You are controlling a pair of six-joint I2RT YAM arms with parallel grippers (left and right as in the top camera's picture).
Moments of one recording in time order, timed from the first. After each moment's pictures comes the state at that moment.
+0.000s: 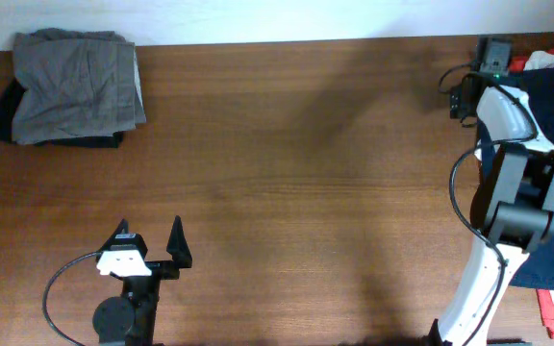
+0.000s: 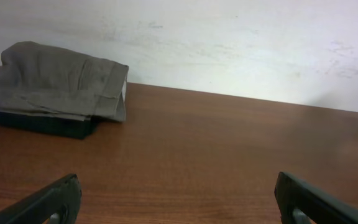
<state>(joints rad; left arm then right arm) 0.04 0.01 0.01 -0.07 0.07 -0.16 -0.25 2.31 1.83 -0.54 0.45 -0.16</state>
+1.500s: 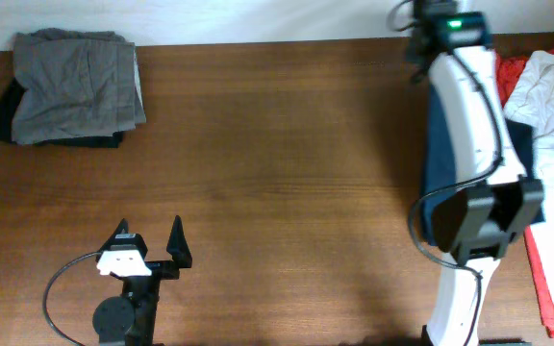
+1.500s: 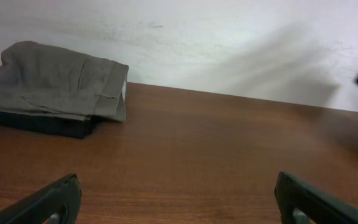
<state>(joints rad) 0.04 0.01 0.01 -0.07 0.07 -0.16 0.12 2.18 2.31 -1.10 0.53 0.27</state>
